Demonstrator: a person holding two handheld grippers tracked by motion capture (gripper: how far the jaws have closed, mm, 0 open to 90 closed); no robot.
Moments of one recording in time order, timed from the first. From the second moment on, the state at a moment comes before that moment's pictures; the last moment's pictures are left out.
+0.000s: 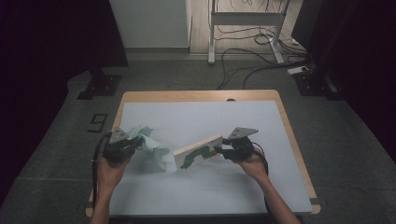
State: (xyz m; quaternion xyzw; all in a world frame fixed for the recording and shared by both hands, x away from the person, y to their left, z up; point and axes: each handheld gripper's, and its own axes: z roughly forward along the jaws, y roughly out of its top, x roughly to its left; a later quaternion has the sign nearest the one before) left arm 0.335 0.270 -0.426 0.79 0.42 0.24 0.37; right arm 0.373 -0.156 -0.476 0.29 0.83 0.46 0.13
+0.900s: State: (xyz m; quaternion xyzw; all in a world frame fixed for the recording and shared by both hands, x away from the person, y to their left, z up) left arm 0.379 0.262 -0.515 0.80 0.47 0.17 0.33; right arm 0.373 -0.157 -0.476 0.29 0.83 0.46 0.13
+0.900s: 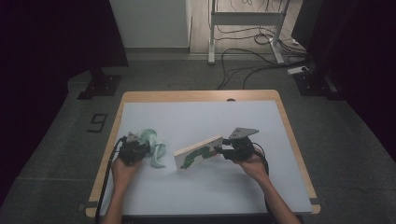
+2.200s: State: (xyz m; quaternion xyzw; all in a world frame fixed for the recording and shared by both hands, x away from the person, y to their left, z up) left arm 0.312 0.176 -0.463 0.85 0.31 0.10 0.42; right arm 0.373 -0.155 -0.475 0.29 0.83 0.45 0.13
